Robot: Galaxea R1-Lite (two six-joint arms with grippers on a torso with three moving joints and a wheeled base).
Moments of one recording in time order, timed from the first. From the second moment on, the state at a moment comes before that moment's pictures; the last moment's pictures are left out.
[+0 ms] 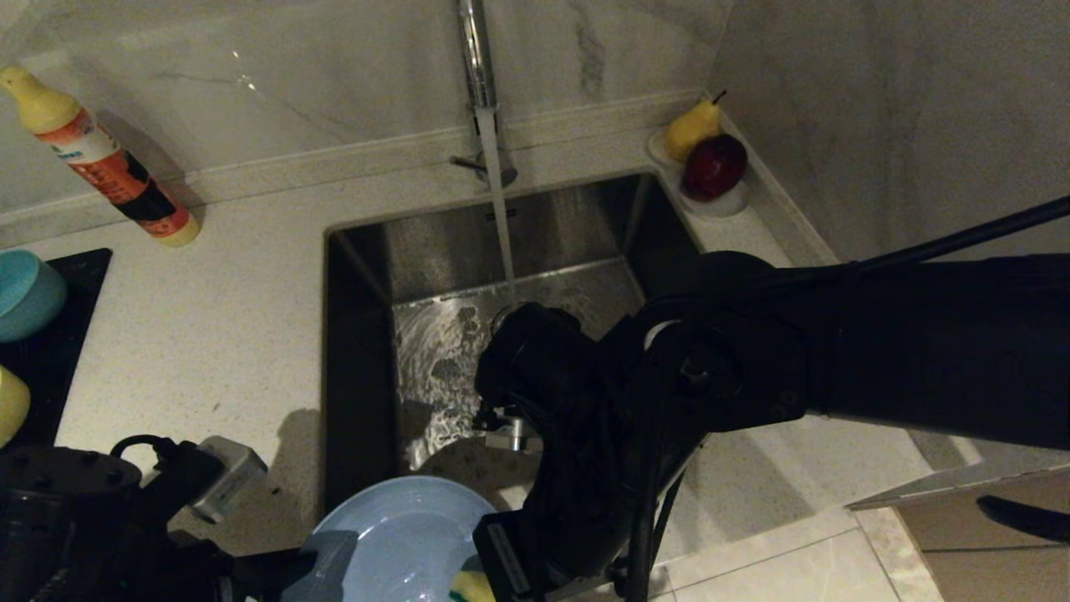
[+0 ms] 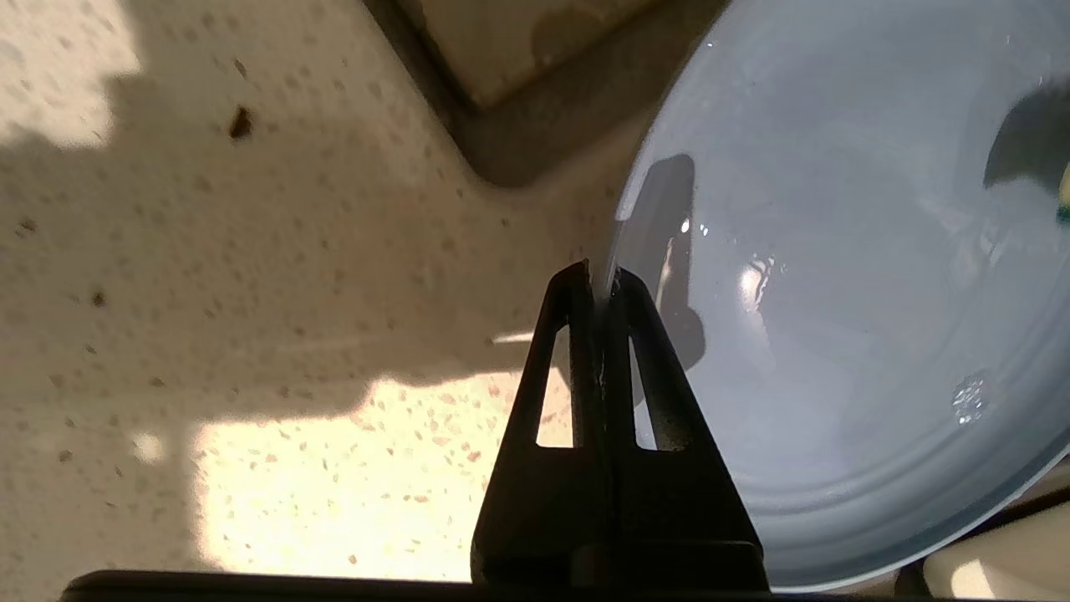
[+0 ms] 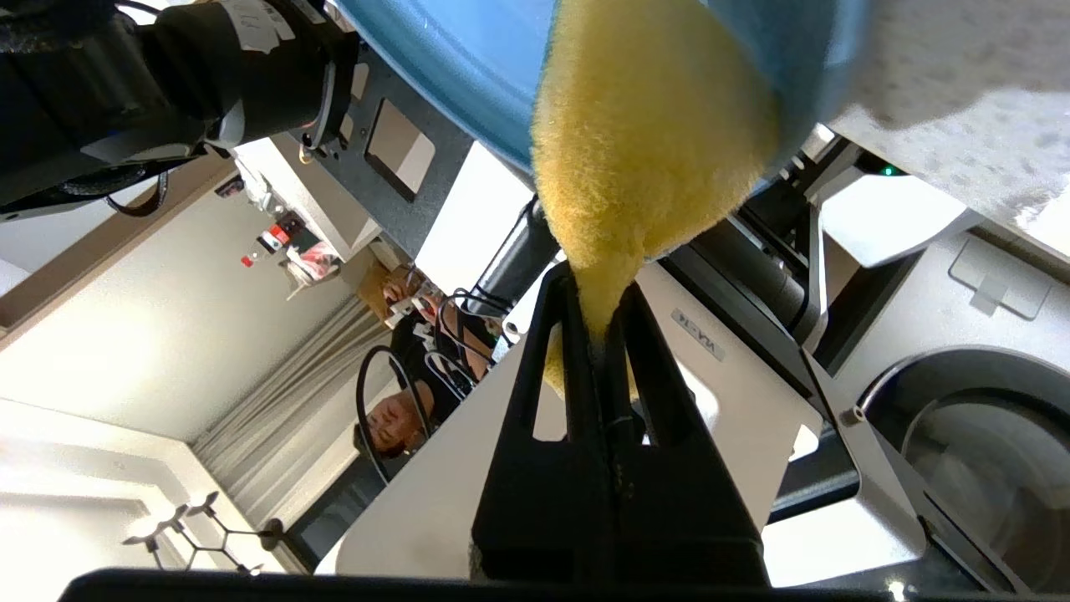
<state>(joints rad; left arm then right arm) -0.42 1.20 -0.37 -0.14 0.03 -0.03 1.00 2.14 -1.92 0.95 0.43 0.54</state>
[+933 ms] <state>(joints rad) -0.42 1.21 -0.36 -0.18 0.03 -0.03 1.12 2.27 -1.93 0.74 0.43 0.54</state>
